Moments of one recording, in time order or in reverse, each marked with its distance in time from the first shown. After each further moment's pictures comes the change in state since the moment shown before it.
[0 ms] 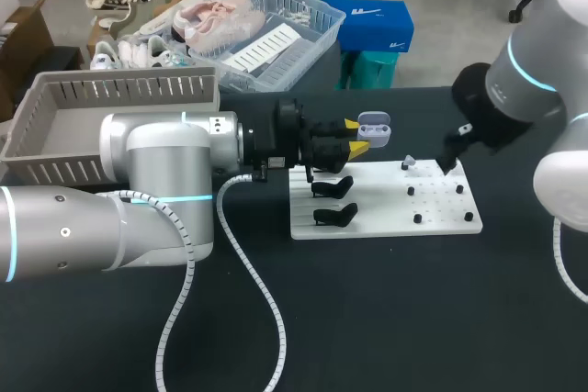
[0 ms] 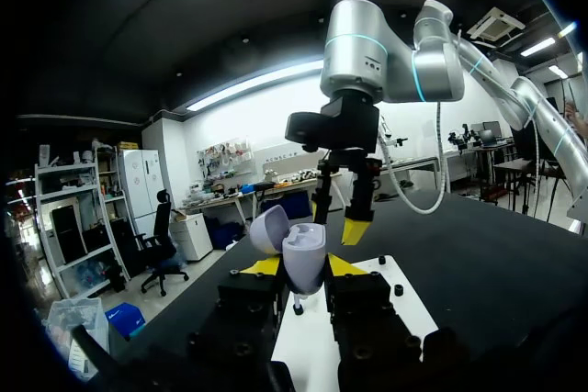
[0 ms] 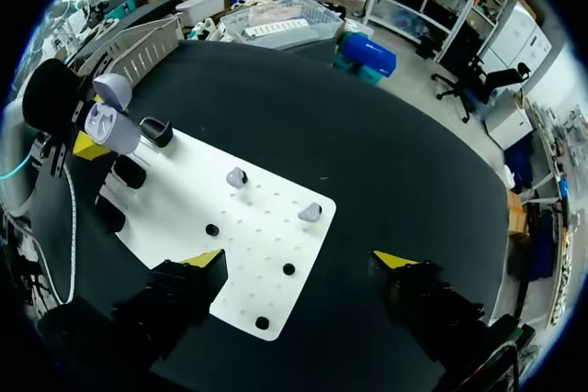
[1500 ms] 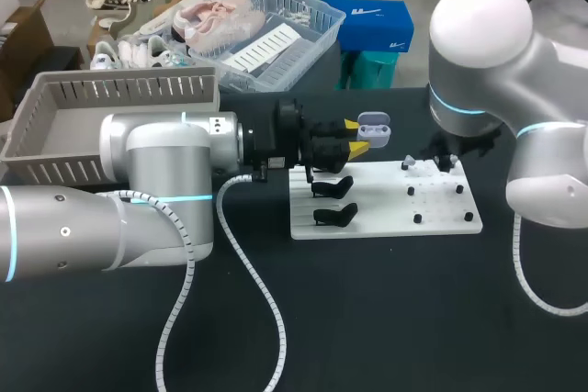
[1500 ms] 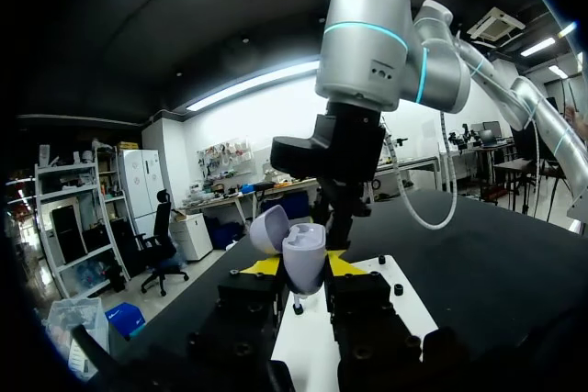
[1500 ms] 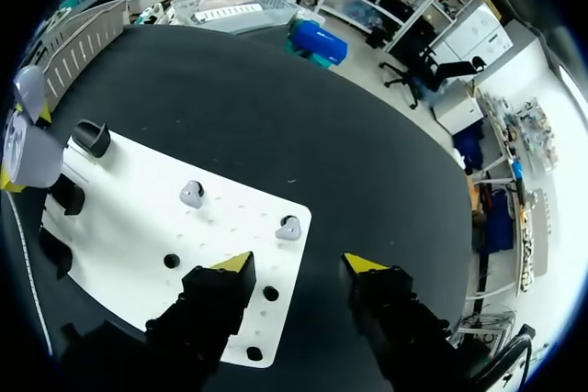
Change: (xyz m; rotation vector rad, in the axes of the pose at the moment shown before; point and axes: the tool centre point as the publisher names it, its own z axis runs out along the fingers) left arm 0.000 0.000 0.000 0.000 0.000 0.000; right arm -0.007 -0.007 0.028 0.277 0.061 0.067
